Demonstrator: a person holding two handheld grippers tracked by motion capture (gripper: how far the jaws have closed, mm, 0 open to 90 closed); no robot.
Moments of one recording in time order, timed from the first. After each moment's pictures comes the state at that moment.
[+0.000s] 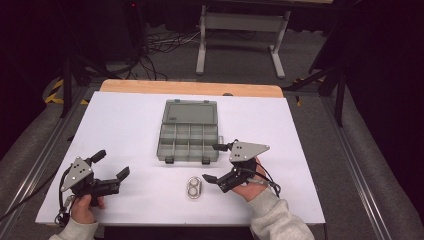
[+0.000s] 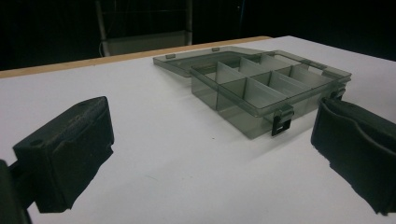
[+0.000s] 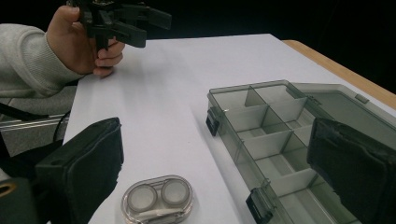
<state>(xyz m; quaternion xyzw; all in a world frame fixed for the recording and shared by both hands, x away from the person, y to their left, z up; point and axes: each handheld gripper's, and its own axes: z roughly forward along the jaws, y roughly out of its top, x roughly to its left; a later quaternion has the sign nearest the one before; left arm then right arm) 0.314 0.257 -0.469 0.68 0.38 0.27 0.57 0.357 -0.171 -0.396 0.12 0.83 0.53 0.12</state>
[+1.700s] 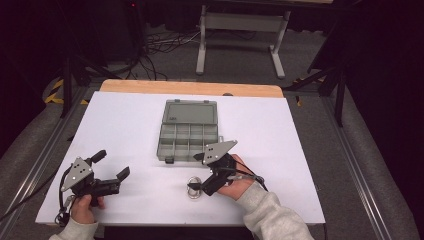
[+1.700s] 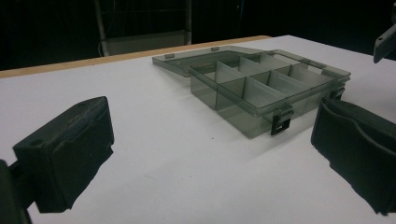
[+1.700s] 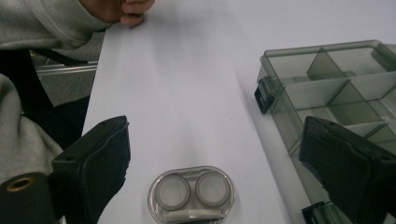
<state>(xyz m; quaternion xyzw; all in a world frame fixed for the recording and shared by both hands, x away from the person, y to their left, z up) 0.314 0.257 -0.469 0.68 0.37 0.27 0.57 0.367 -0.123 -0.407 0.07 0.90 0.44 0.05</state>
